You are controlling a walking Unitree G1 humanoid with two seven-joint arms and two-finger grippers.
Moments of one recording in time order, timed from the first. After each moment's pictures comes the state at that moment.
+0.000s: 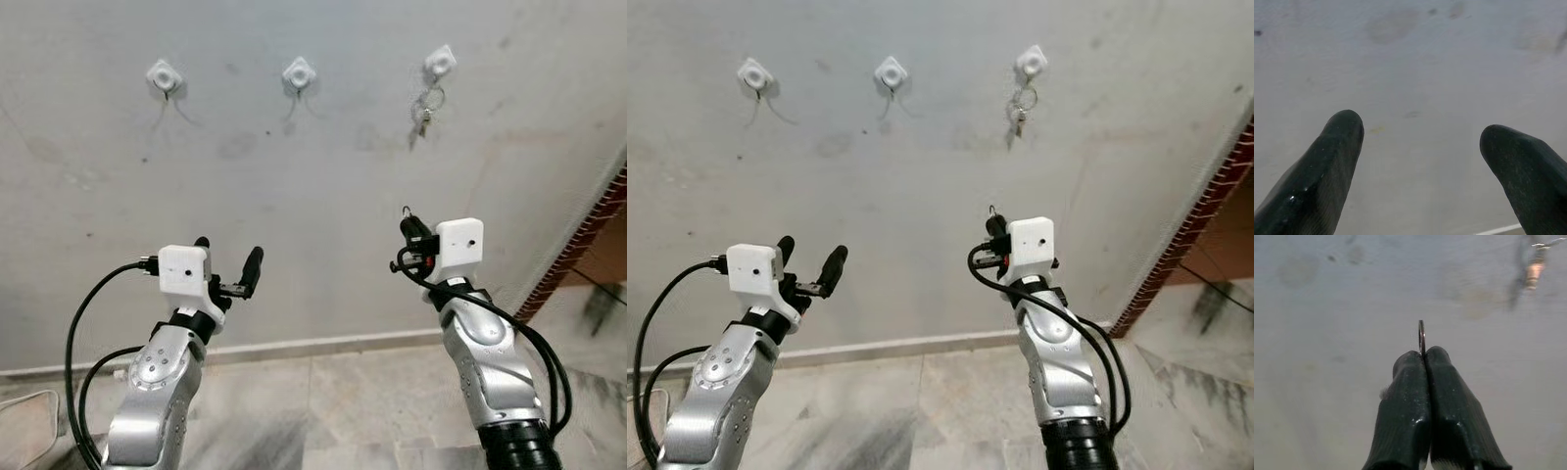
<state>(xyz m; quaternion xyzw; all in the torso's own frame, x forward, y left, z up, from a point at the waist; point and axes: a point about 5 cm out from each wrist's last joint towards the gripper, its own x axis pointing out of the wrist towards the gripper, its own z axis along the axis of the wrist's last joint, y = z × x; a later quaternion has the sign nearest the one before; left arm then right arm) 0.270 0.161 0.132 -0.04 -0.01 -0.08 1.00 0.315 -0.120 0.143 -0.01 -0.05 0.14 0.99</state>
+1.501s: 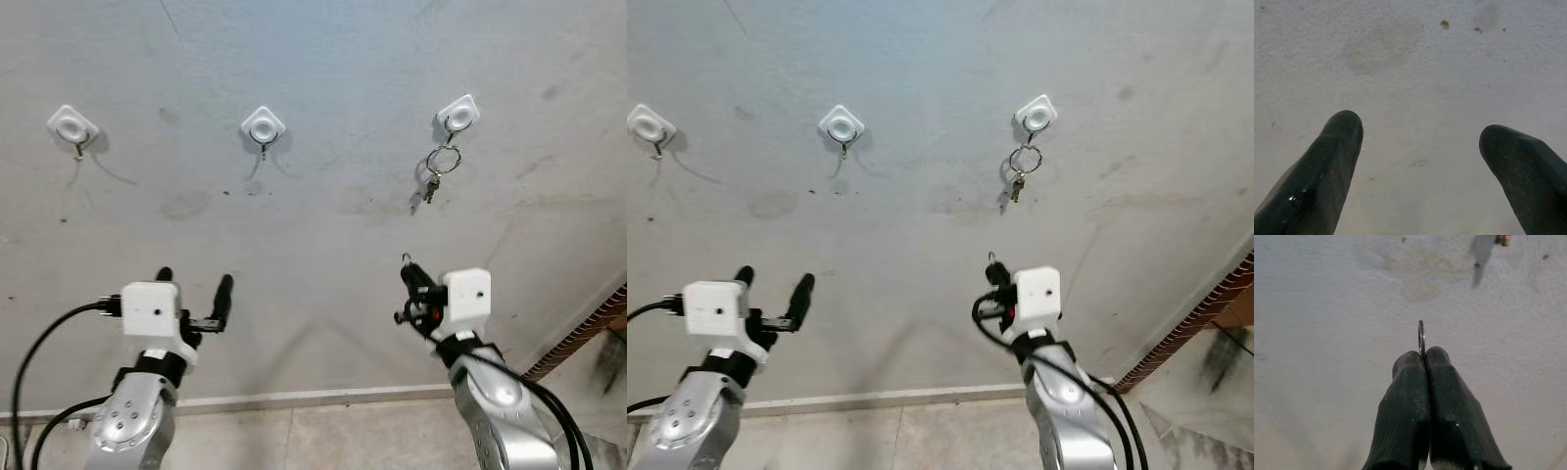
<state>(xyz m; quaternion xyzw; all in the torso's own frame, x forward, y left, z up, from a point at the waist) 0.219 0.170 0.135 -0.01 0.00 -0.02 1.00 0.256 -0.142 0.110 0.00 0.02 0.13 0.99</state>
